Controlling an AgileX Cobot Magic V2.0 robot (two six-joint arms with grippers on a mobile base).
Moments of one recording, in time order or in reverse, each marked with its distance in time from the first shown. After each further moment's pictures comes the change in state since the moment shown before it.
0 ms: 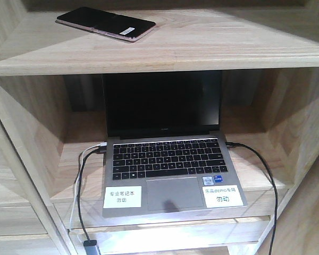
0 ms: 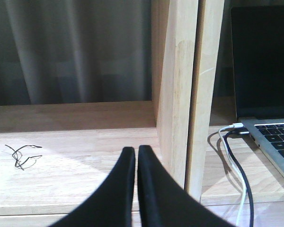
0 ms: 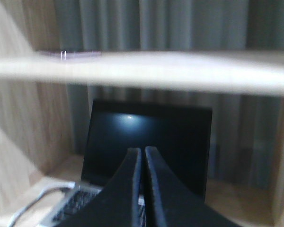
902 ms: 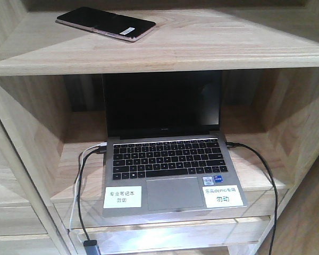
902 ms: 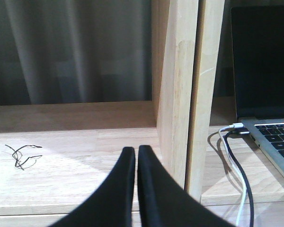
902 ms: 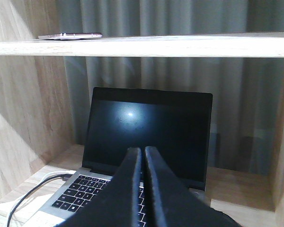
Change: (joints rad) left arm 0.000 0.000 0.000 0.000 0.000 0.000; right arm 0.000 -0.070 0.079 0.000 0.000 0.000
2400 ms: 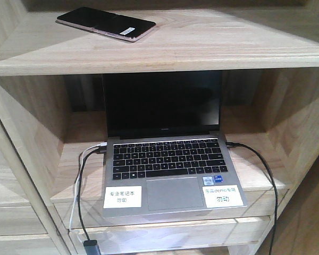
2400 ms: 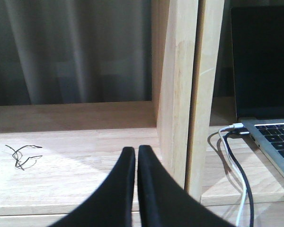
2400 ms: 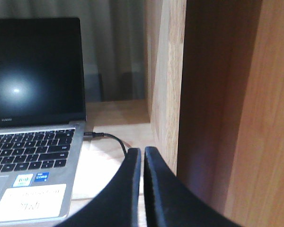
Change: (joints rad) left arm 0.000 0.000 0.000 0.000 0.000 0.000; right arm -0.362 -0.217 0.311 -0.636 0.009 0.603
